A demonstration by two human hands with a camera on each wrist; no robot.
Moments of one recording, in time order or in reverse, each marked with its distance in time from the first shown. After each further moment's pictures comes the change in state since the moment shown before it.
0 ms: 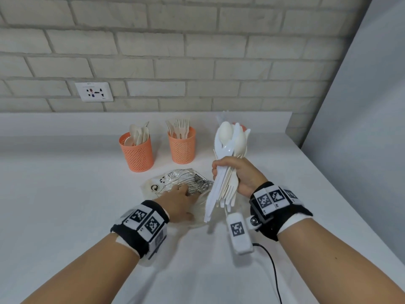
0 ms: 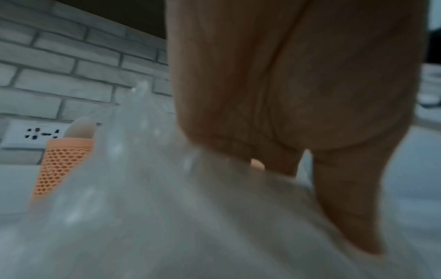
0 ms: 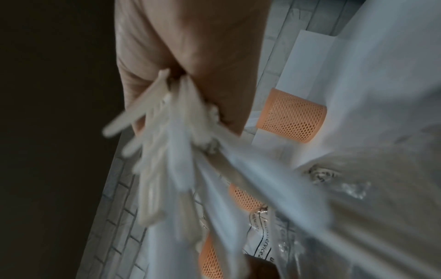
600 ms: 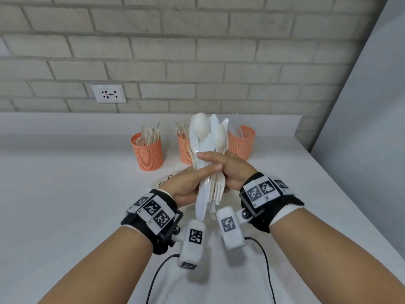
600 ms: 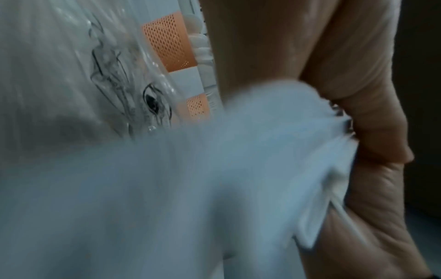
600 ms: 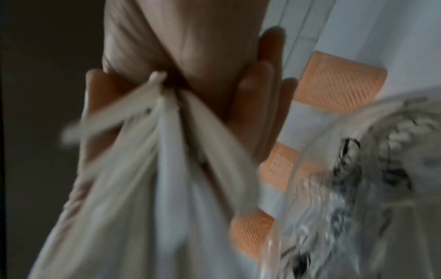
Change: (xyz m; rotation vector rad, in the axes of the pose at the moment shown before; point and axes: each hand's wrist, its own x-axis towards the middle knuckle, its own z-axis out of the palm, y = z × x) left_hand -0.018 0.019 -0.042 -1.996 0.038 0.395; right_hand -0.003 -0.009 0.047 -0.135 -0.210 -0.042
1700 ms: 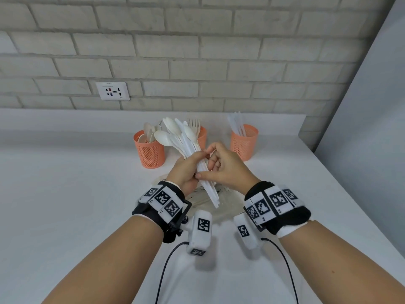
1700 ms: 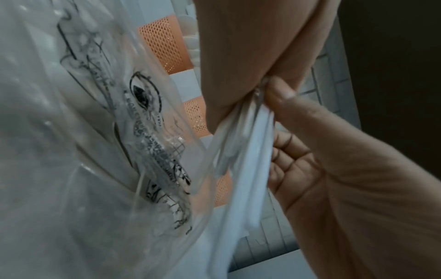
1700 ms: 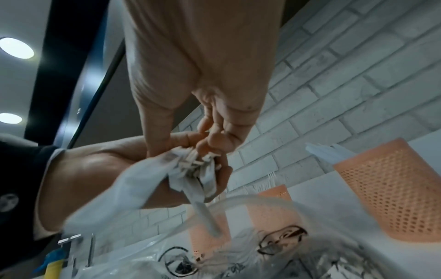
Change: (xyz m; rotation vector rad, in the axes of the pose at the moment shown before) left_hand 0.025 0.001 -0.014 -0.153 0.452 0.222; right_hand -0.005 0.010 -0.008 -0.885 0.121 -0.318
